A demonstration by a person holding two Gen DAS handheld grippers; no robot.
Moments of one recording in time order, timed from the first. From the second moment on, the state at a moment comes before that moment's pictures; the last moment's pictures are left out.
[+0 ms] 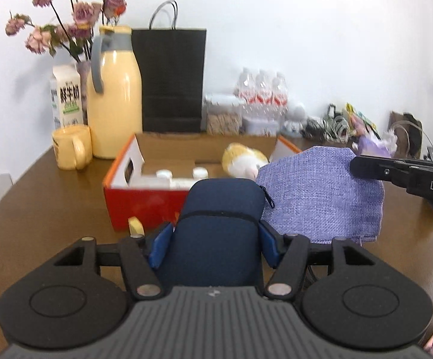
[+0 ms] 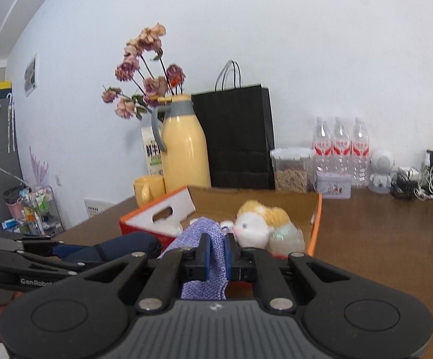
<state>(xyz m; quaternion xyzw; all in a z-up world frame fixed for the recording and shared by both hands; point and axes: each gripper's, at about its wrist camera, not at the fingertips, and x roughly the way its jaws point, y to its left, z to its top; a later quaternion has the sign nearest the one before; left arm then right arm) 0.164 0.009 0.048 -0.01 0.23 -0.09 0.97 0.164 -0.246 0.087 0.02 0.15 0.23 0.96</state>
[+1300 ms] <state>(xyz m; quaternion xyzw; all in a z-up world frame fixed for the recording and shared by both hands) 0.362 0.021 0.029 -0.03 0.24 0.01 0.97 0.360 -0.175 0.053 0.04 0.21 0.16 0.96</state>
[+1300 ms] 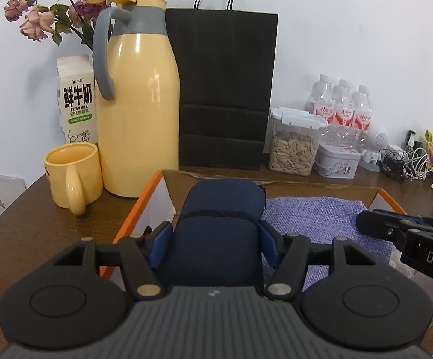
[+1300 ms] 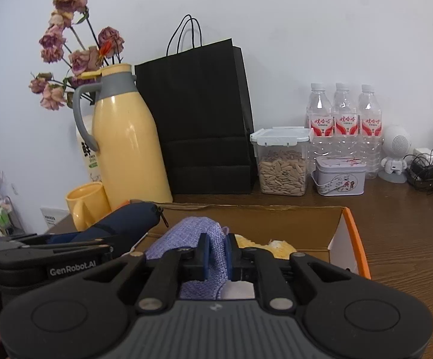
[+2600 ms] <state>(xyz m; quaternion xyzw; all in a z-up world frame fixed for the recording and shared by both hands) 0.248 0.017 0.075 0.01 0.14 0.03 0.99 0.251 -0.200 0.096 -0.05 0.14 0.15 0.98</state>
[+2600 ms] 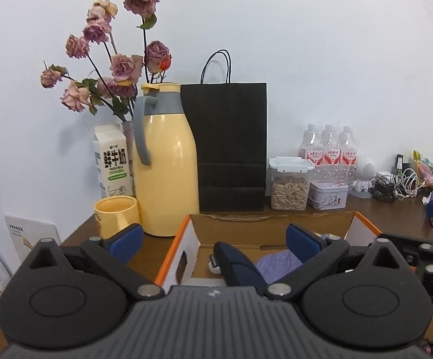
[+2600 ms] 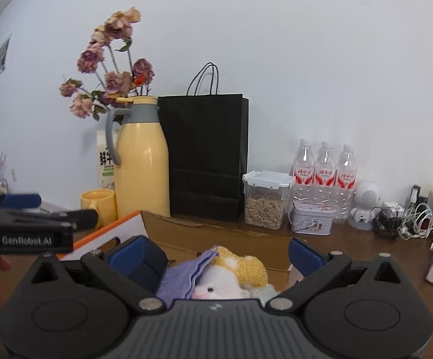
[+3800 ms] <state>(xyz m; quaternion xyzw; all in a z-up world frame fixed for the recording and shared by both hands) 0.121 0.048 0.007 -0.02 0.28 0.03 0.96 0.115 -0.209 0.004 -0.05 0.32 0.18 0.93</state>
